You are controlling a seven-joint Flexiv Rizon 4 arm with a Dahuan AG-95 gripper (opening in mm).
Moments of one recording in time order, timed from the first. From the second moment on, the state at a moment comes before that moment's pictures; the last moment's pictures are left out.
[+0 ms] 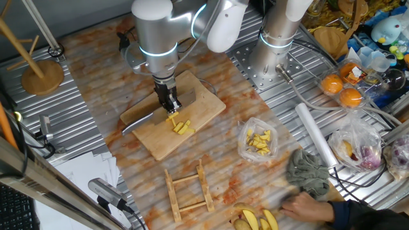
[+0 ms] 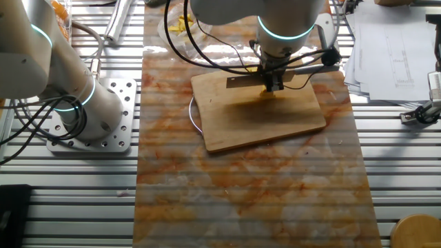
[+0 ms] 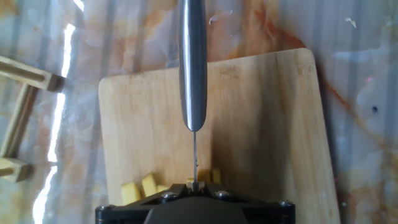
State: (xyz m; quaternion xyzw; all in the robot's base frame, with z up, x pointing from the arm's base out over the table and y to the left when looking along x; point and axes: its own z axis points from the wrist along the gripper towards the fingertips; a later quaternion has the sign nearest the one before) arm 0.485 0.065 0.072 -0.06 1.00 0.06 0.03
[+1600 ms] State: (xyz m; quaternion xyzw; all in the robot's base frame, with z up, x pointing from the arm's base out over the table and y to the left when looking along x) arm 0.497 0.055 0.045 -0.07 1.00 0.04 0.02
